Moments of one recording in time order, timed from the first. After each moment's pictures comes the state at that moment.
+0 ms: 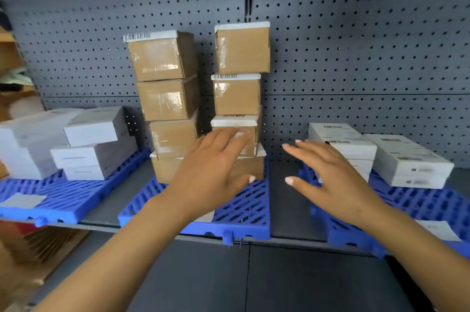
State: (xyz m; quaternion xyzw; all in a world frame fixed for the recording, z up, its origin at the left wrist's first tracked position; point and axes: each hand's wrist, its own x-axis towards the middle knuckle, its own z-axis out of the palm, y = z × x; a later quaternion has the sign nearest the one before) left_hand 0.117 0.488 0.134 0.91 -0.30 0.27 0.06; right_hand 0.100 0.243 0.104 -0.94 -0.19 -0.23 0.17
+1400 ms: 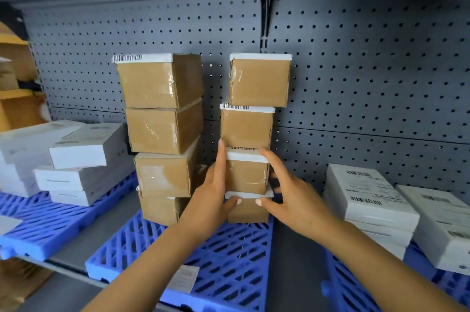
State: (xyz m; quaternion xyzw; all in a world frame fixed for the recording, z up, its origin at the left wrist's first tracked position) left_hand 0.225 0.467 0.091 0.89 -0.20 0.21 0.34; right_hand 0.223 0.272 0.110 -0.91 -0.27 -0.18 0.27
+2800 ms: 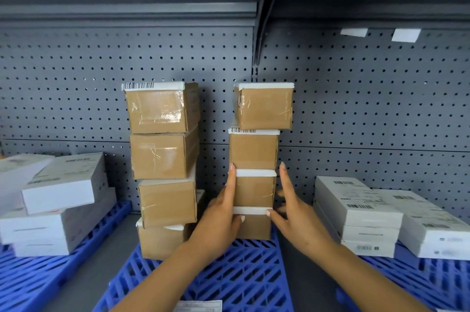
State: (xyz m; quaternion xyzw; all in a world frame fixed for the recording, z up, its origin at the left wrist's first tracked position) left_hand 0.260 0.487 0.084 0.88 -0.30 0.16 0.33; right_hand 0.227 0.295 0.088 -0.92 -0.13 -0.23 0.29
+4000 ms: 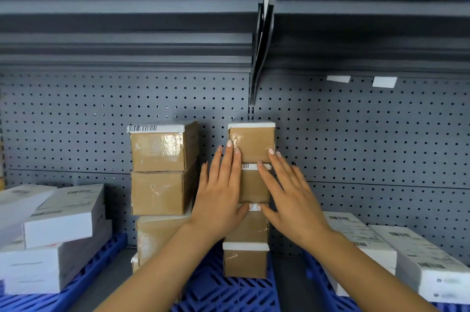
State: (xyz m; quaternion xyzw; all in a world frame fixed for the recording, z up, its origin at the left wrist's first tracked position) left_hand 0.272 0.474 0.173 0.86 -0.25 0.43 0.08; right_hand 0.238 0.299 0.172 -0.88 -0.14 -0.45 -0.03
